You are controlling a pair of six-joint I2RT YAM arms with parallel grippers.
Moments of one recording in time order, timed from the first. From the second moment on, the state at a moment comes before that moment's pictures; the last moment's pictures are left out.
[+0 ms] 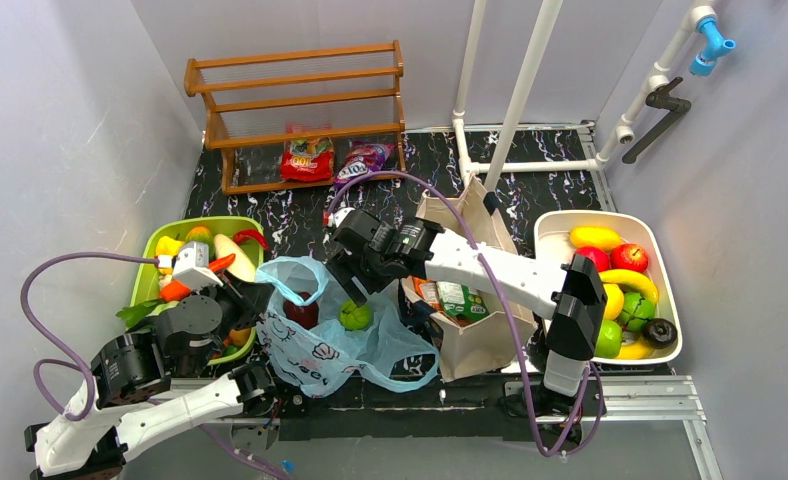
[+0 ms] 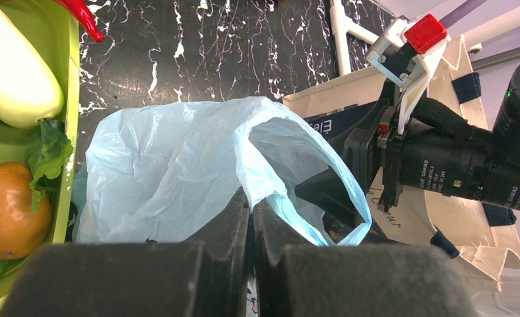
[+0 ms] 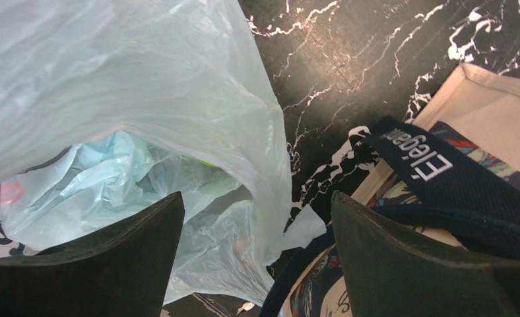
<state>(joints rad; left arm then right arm) -1.06 0.37 1.00 -1.14 -0.72 -0.96 1.18 1.78 1.67 -0.92 0.14 0.33</state>
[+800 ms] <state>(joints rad) -1.06 0.34 1.00 -1.20 -0.73 -0.98 1.18 1.80 1.76 -0.96 0.07 0.31</state>
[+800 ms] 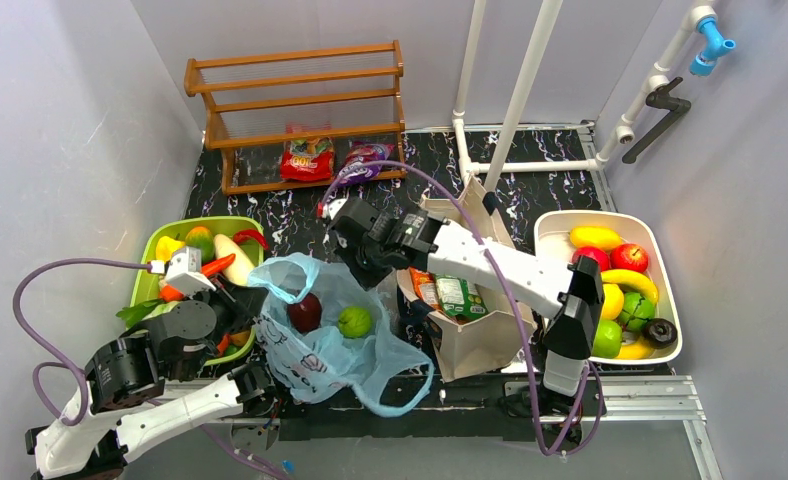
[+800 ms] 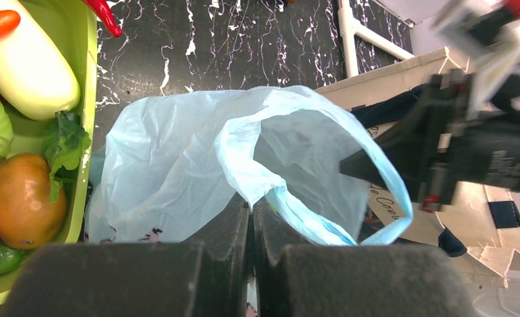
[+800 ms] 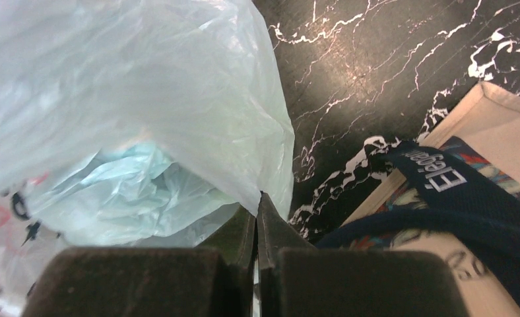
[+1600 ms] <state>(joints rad) -1.06 0.42 1.04 -1.33 -0.78 -1.02 1.16 1.82 2.11 -1.43 0.07 0.66</state>
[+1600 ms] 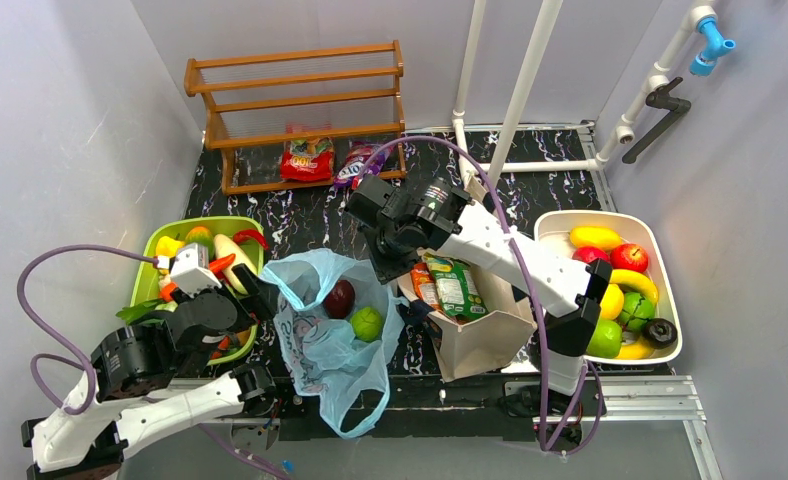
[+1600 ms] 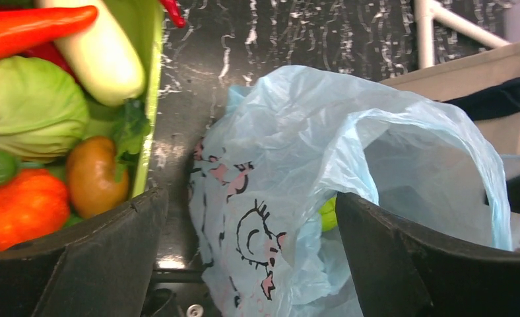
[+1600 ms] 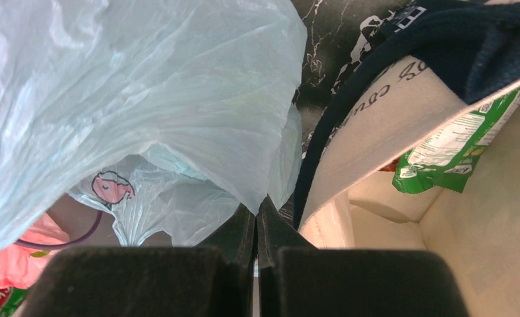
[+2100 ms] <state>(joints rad) -1.06 0.61 1.12 -1.54 -0.84 -1.00 1.14 1.79 2.10 -1.45 0.11 0.73</state>
